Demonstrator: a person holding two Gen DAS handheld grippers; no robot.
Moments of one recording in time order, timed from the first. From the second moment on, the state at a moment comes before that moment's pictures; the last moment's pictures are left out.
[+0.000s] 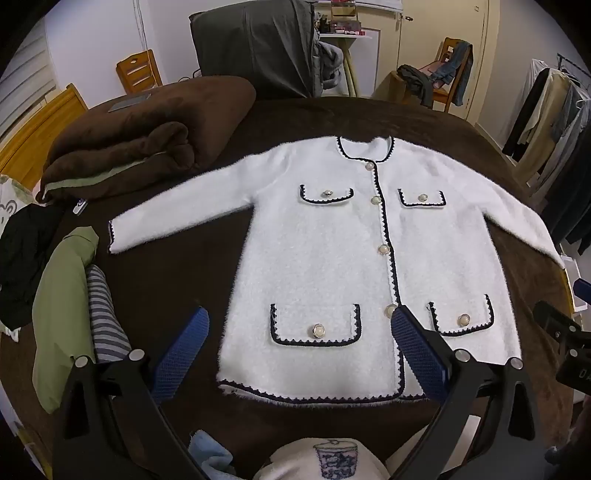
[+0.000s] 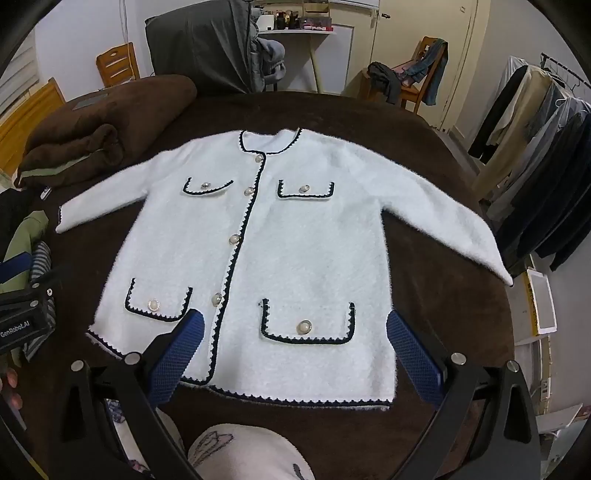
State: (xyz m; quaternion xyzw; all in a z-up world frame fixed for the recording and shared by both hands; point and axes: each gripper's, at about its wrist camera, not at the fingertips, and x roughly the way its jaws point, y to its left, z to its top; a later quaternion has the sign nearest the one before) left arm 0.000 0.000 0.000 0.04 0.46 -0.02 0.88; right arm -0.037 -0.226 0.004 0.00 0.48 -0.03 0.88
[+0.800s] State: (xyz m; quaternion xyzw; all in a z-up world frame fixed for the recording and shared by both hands) left arm 0.000 0.009 -0.002 0.05 0.47 -0.02 0.88; right arm -0.036 -0.228 0.005 0.00 0.48 -0.04 0.88
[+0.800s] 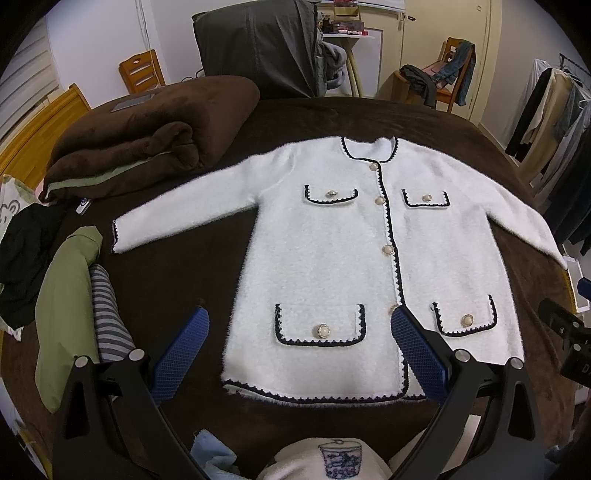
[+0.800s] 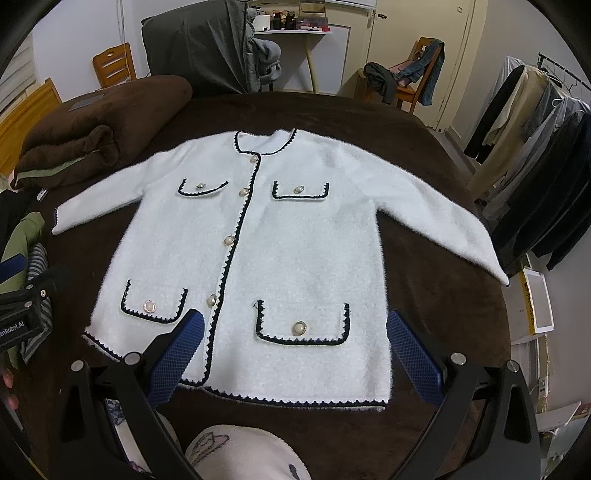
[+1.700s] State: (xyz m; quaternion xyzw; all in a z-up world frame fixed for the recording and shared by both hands) left arm 0.000 0.002 0.000 0.05 0.47 -0.02 0.88; right arm -0.037 -0.227 0.006 -0.01 0.48 -0.04 0.88
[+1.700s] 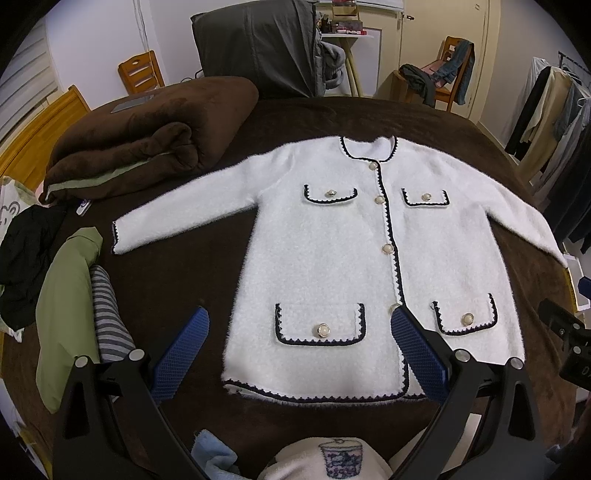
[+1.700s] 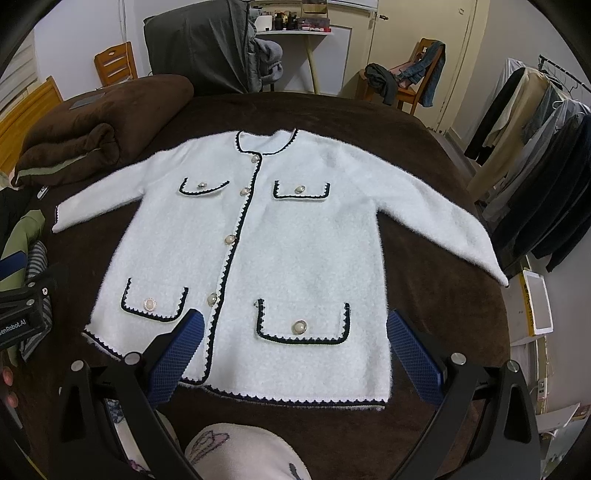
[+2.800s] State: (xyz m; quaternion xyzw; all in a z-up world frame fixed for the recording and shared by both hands) left arm -0.009 -0.009 0.003 0.07 0.46 -0.02 0.89; right arm -0.043 -0.225 0.009 0.00 0.48 -0.04 0.88
